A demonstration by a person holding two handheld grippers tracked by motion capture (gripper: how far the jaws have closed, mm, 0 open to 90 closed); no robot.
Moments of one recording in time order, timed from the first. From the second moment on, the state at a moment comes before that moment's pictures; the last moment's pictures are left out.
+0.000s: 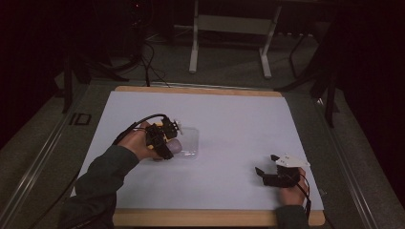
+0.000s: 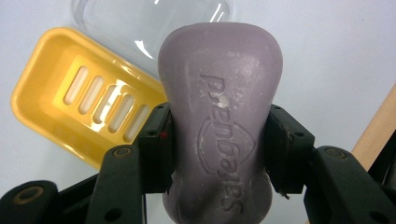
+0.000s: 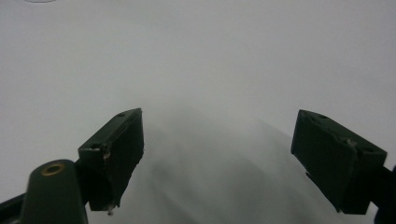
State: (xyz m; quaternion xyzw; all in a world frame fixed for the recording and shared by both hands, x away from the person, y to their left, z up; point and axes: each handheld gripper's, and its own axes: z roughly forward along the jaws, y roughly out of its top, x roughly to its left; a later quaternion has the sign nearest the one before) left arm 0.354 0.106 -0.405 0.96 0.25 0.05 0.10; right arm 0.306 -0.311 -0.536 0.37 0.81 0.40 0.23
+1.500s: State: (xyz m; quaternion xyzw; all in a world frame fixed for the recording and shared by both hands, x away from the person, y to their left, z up) left arm 0.381 0.119 -0.412 0.94 0.31 0.05 0.11; right arm 0.305 -0.310 -0.536 0.37 0.81 0.40 0.23
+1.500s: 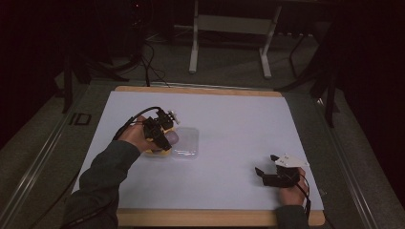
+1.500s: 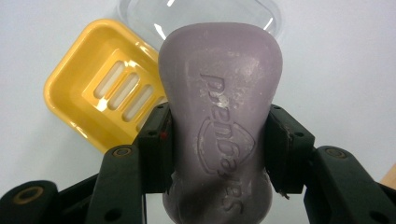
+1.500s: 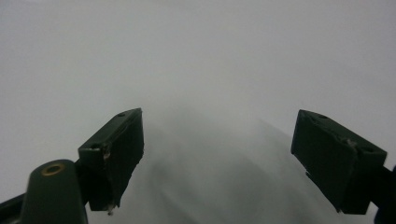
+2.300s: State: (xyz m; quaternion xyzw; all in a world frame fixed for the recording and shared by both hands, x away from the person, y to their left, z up) left arm 0.395 0.129 -0.421 0.93 0.35 0.05 0.12; right arm 0.306 -0.309 -0.536 0.37 0.81 0.40 0.23
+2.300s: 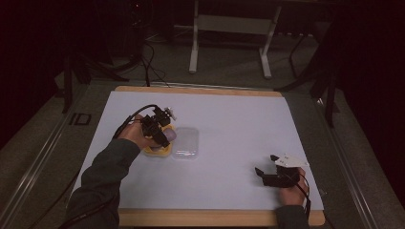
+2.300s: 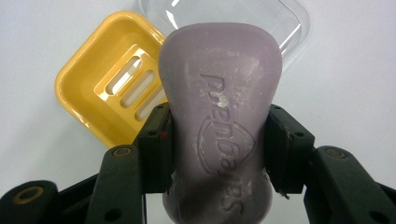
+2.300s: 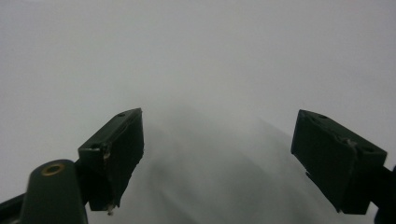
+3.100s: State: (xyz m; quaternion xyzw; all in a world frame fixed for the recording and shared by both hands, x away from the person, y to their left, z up) left arm 0.416 0.139 -0.437 0.91 0.40 0.04 0.13; right arm 0.305 -0.309 -0.536 0.37 0.81 0.40 0.23
